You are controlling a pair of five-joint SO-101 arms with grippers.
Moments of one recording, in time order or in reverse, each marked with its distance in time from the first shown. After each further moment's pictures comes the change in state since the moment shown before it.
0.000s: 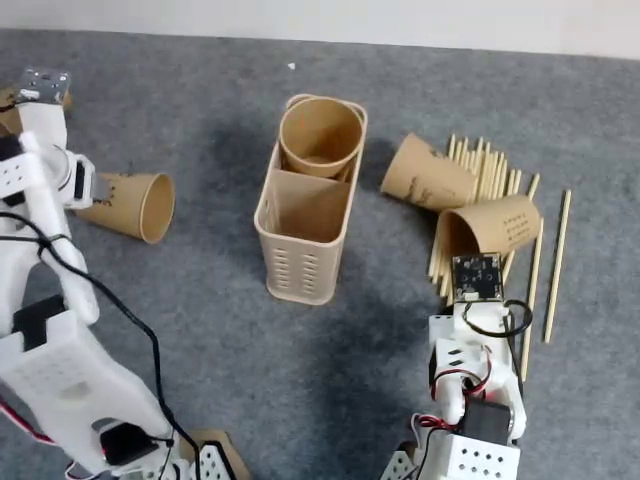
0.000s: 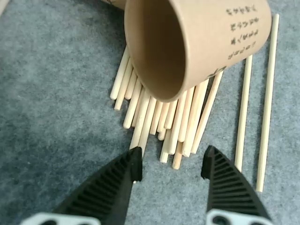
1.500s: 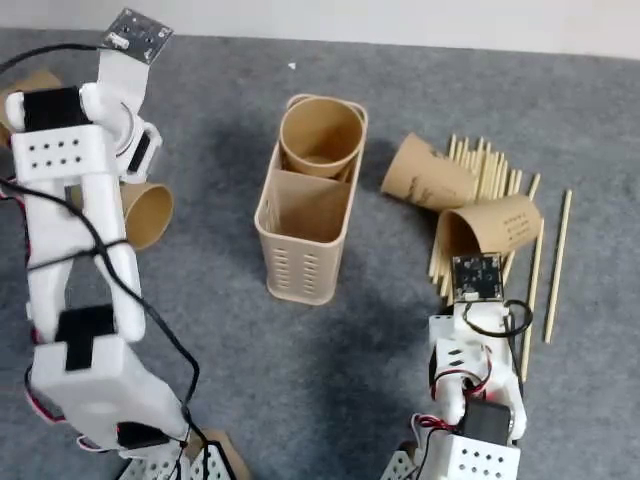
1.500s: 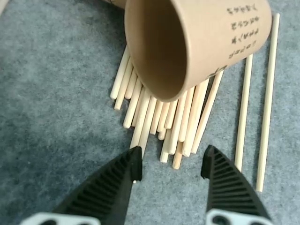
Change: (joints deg) left arm 17.5 -20.3 -13.5 24.9 -4.0; right arm 0.0 0.1 0.0 -0.1 0.0
